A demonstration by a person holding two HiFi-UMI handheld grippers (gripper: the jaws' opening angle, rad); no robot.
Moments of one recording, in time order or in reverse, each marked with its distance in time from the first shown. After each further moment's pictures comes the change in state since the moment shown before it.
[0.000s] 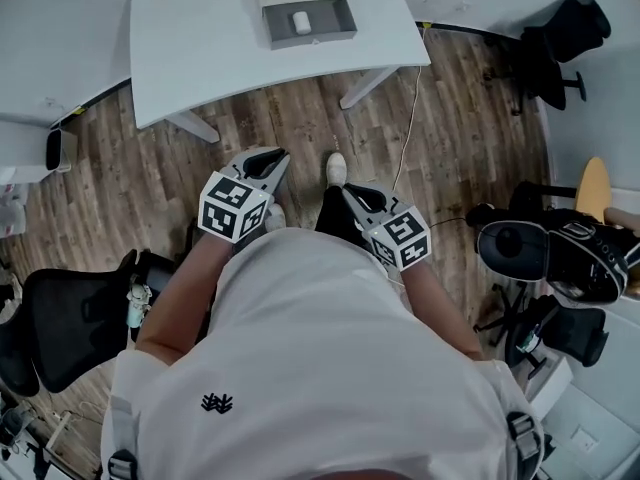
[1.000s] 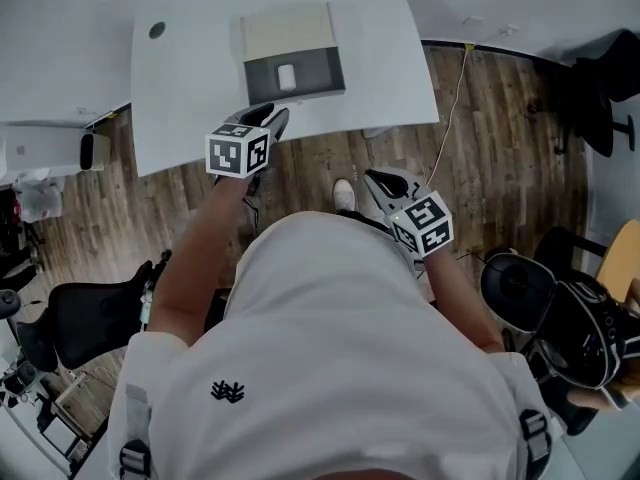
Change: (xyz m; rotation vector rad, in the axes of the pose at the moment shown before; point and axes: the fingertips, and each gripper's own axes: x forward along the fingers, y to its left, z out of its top) left arm 0.187 0.162 0.125 -0.156 0.101 0.329; right arm 0.037 -0.236 0.066 -0.025 -0.036 0.152
